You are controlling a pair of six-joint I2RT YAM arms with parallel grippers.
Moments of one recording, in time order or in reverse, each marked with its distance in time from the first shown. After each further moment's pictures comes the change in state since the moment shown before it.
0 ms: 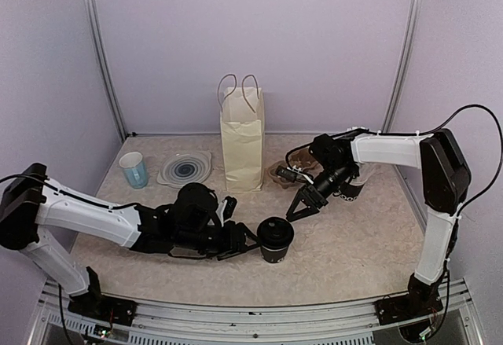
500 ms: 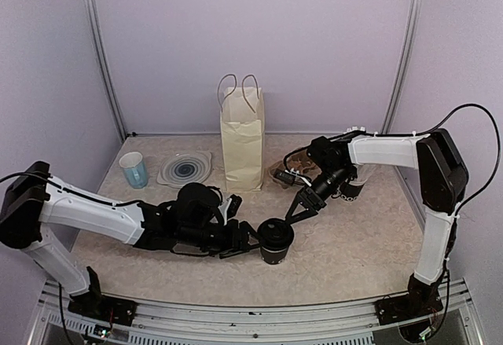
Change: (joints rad) left arm 0.018 0.024 0.028 0.004 0.061 0.039; right arm 0.014 0.019 0.000 0.001 0.004 0.013
